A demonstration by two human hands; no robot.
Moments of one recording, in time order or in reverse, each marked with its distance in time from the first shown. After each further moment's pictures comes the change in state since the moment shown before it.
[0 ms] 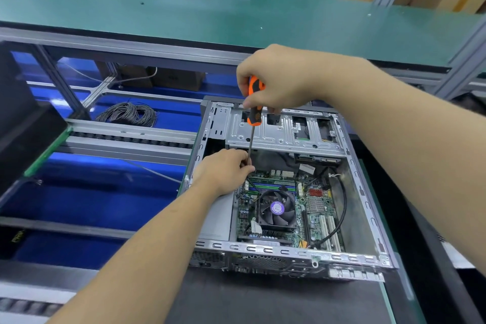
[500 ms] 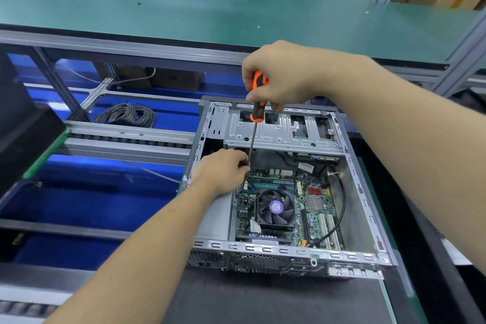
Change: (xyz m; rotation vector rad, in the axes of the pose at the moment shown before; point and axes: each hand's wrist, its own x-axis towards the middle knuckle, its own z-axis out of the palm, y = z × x) left_hand -0.001 0.002 -0.001 0.054 -0.014 0.007; right_hand -0.003 0.012 0.001 0.069 0.029 0.049
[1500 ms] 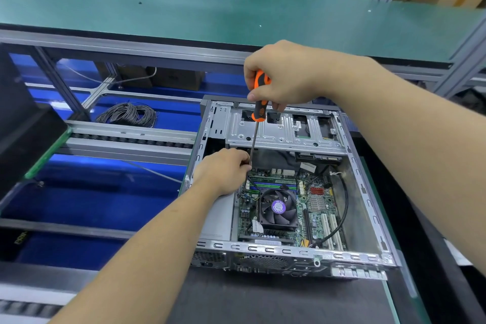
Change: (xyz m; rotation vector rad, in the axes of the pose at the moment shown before) left_hand -0.002 0.003 -0.004 -0.008 -0.013 -0.029; right_hand 0.001 0.000 0.002 -0.012 0.012 0.015
